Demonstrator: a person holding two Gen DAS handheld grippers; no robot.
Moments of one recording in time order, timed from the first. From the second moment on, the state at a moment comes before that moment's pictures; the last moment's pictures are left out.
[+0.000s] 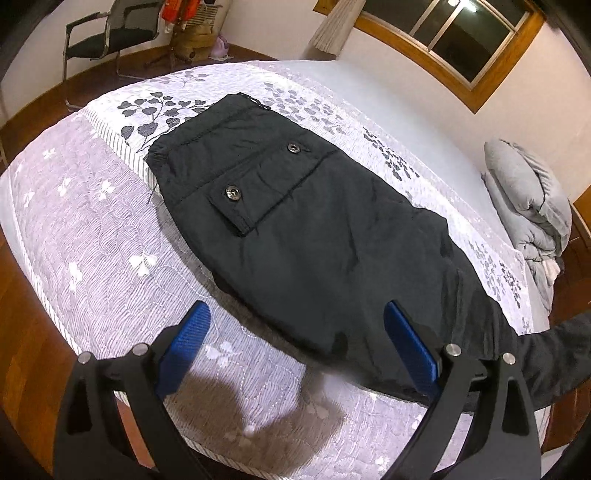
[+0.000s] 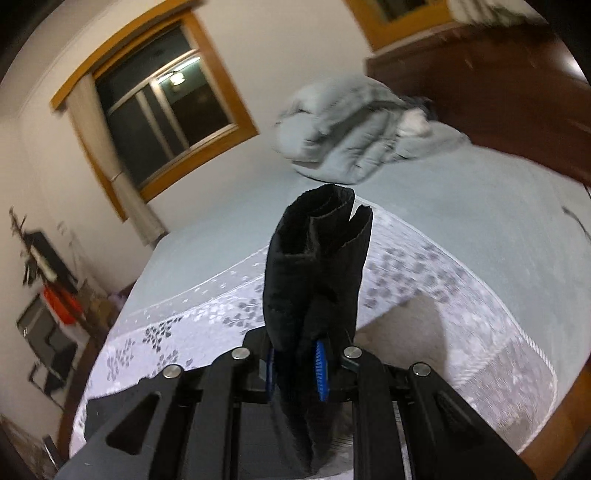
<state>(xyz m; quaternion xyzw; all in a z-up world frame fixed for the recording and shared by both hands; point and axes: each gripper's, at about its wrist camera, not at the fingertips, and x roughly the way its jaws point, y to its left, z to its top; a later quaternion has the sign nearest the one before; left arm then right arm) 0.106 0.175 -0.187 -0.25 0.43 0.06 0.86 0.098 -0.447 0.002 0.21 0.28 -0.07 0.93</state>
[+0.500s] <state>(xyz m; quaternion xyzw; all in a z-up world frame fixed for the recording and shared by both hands) 0.100 0.184 -0.184 -0.25 0.43 0.06 0.87 0.137 -0.328 0.009 0.16 0.30 0.03 0.94</state>
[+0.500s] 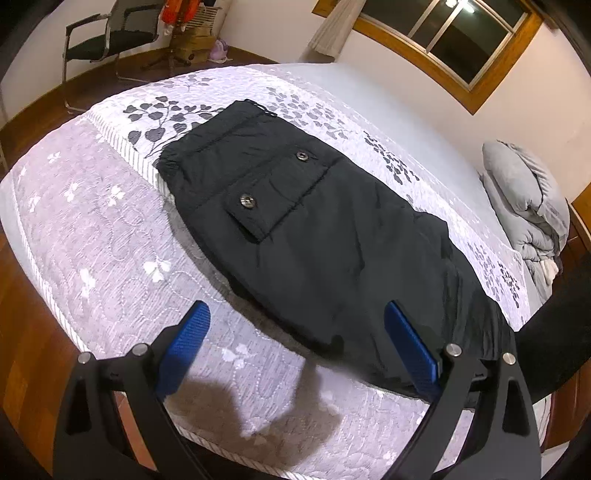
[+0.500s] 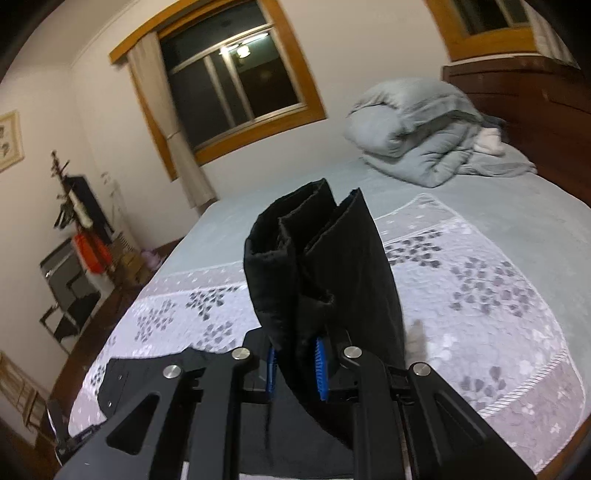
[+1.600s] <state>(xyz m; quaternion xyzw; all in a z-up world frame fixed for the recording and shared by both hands) 0.095 0.205 -0.191 -0.27 0.43 0.07 0.86 0.147 -0.155 -0.113 0.00 0.44 0.14 0.88</state>
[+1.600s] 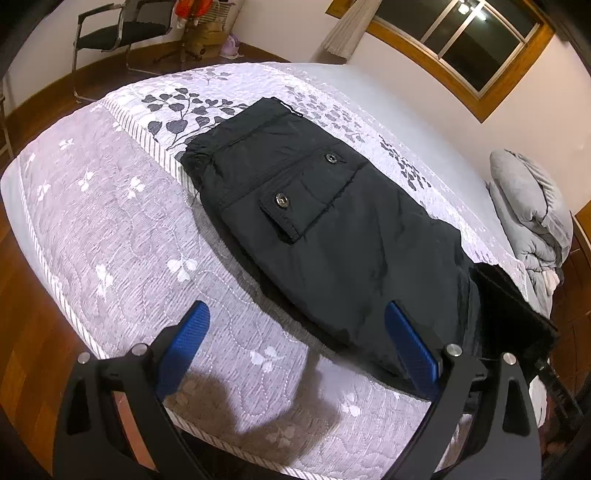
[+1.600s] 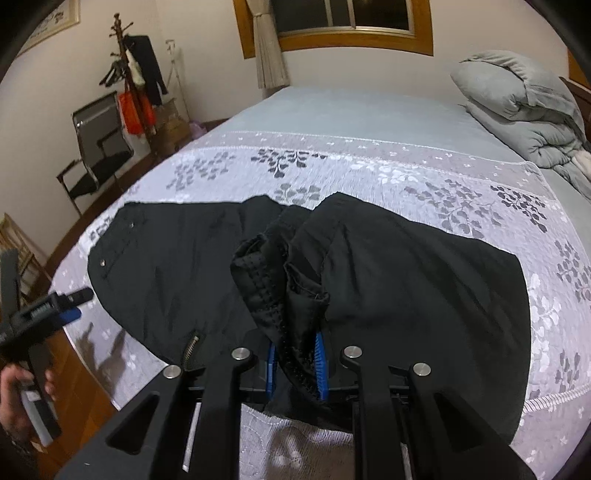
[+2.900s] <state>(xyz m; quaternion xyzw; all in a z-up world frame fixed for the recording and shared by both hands) 0.102 0.203 -0.193 -0.29 0.45 0.07 0.84 0.139 -0.212 -0.167 0.12 0.51 0.17 0.83</state>
